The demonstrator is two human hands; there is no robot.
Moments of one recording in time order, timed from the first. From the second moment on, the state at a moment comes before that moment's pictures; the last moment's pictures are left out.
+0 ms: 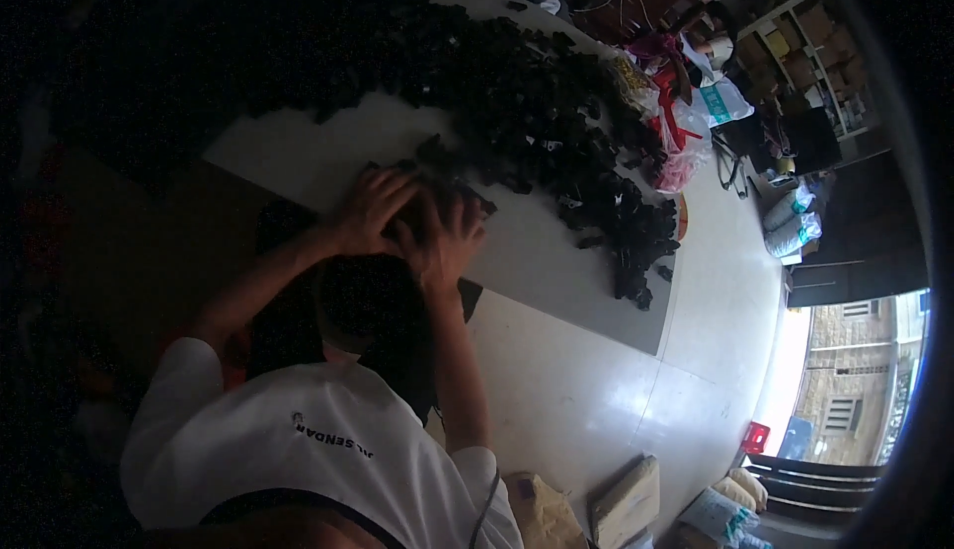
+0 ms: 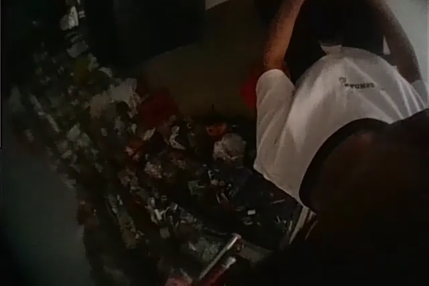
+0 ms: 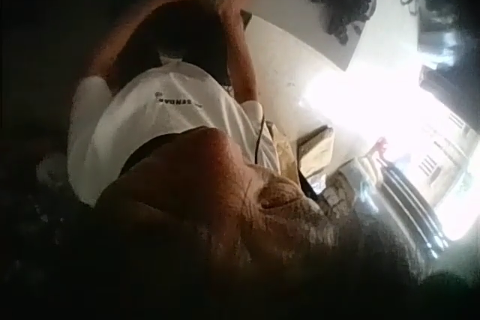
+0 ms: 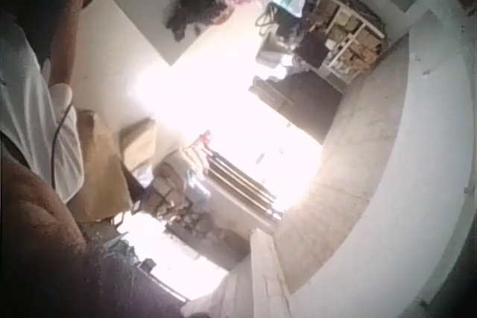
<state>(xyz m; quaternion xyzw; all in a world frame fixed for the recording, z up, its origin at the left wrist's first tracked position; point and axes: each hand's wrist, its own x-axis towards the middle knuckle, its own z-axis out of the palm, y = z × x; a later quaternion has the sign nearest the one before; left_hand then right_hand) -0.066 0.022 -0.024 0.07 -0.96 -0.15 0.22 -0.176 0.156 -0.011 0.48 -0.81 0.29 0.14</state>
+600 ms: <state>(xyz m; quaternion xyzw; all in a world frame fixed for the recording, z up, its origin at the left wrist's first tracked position) 0.018 -0.096 -0.020 0.20 -0.94 -0.13 0.24 -0.180 0.013 0.011 0.58 -0.76 0.28 0.13</state>
